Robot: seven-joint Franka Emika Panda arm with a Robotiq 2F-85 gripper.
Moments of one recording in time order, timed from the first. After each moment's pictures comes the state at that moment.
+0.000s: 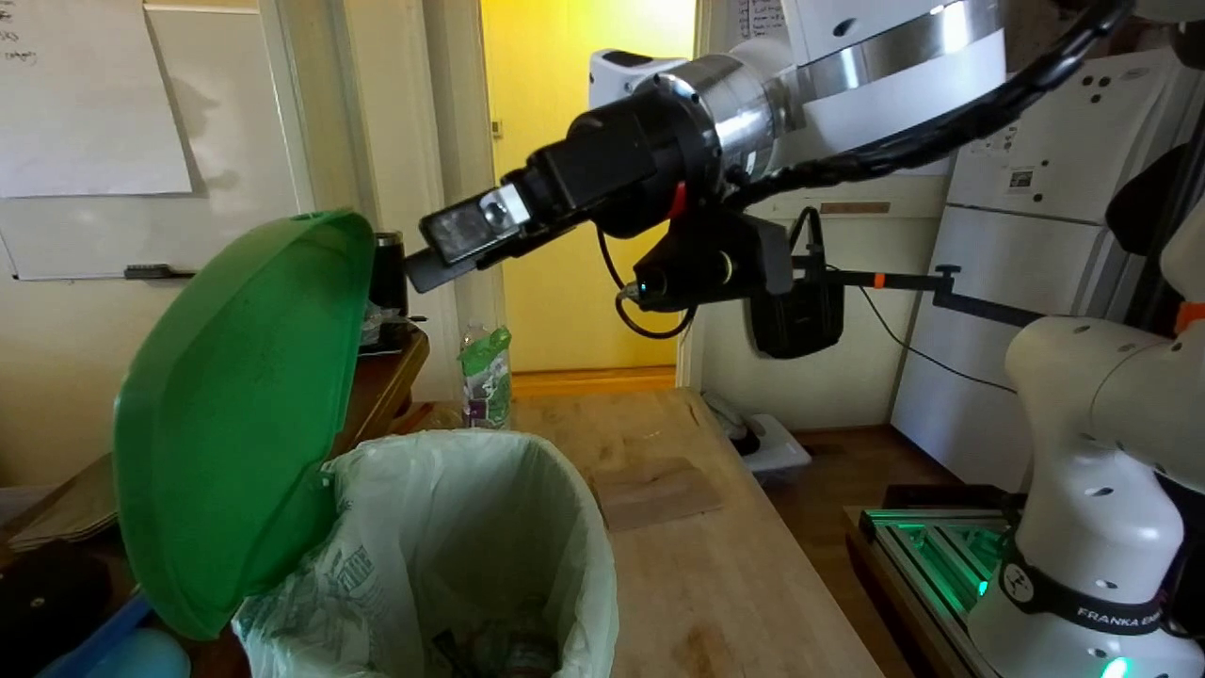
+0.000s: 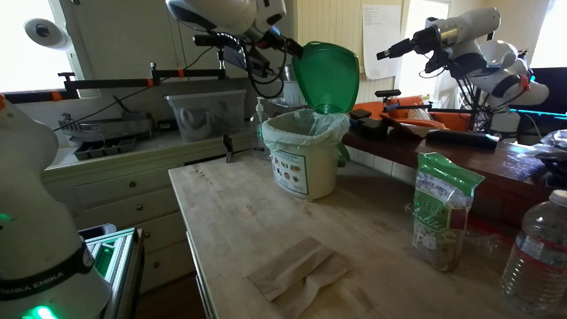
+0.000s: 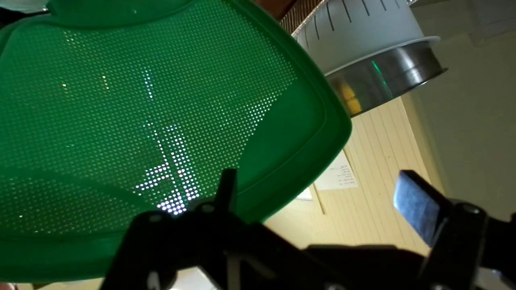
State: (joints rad) arm 0.07 -0.38 0.17 -2.30 1.68 2.75 -1.41
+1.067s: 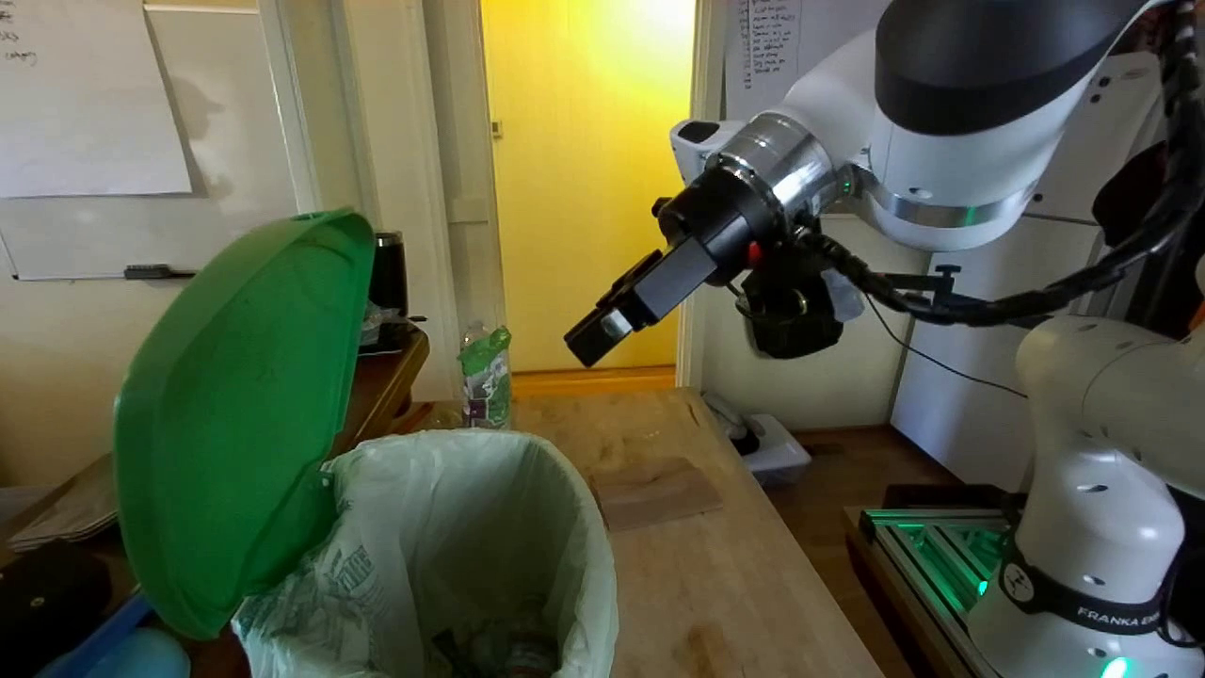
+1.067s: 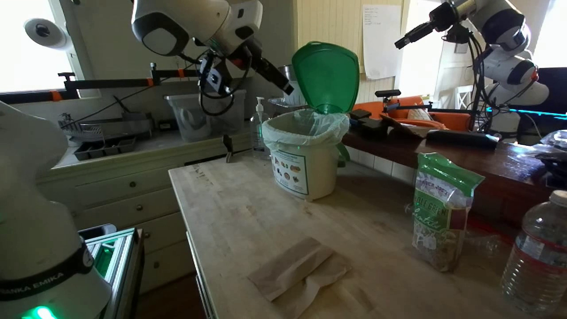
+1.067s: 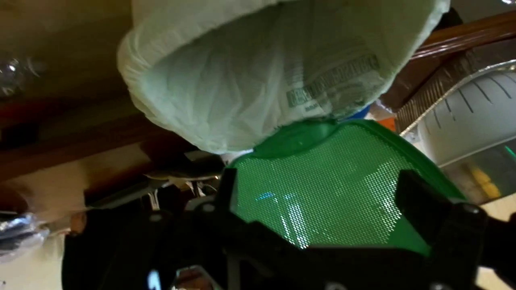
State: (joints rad) arm -0.11 -0.58 0.27 -2.61 1.08 2.83 -0.71
